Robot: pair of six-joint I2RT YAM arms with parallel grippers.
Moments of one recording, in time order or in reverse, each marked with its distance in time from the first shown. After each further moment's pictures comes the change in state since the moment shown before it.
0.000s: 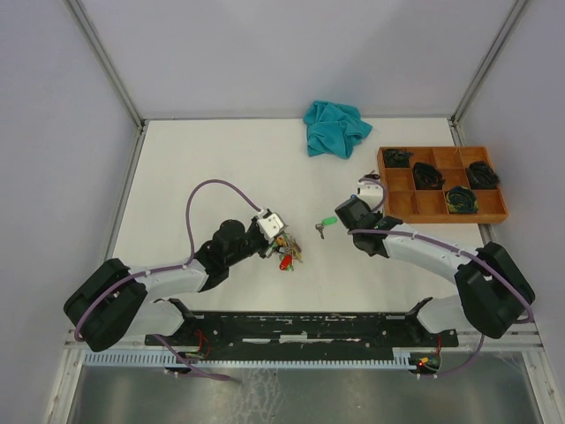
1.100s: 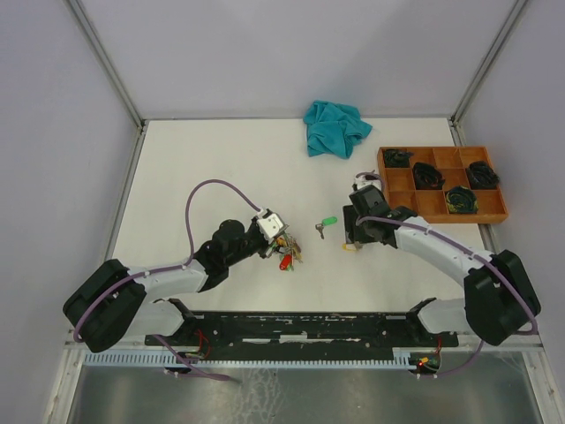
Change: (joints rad) left arm 0.000 -0.007 0.000 0.000 0.009 -0.006; right arm -0.081 -0.057 0.016 -0.104 -0.412 -0.128
